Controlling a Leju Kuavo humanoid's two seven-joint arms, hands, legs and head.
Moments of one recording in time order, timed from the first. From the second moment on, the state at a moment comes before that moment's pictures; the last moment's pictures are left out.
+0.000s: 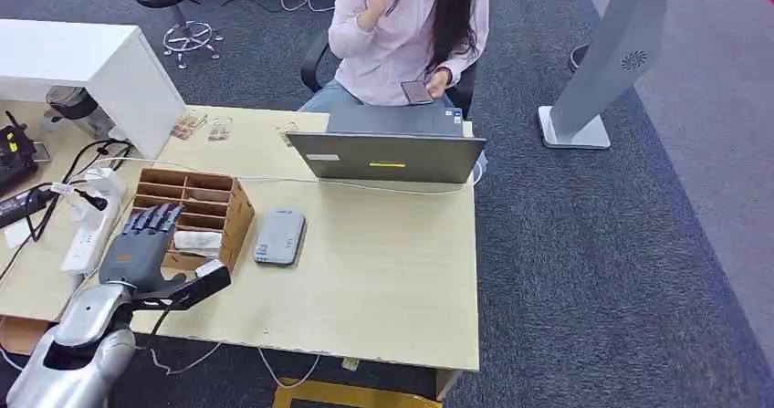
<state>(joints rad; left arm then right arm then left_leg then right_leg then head) -0.06 0.43 0.00 -1.49 -1.18 -0.01 0.10 -0.04 0.06 0.66 -0.14 -0.38 -0.26 0.00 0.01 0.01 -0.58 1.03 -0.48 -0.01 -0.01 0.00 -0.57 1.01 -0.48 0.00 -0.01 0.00</state>
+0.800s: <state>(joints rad) -0.06 0.43 0.00 -1.48 -1.16 0.04 0.08 -0.04 0.06 0.68 -0.14 -0.38 -0.26 0.00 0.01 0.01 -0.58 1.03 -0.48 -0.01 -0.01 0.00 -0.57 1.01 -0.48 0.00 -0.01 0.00</state>
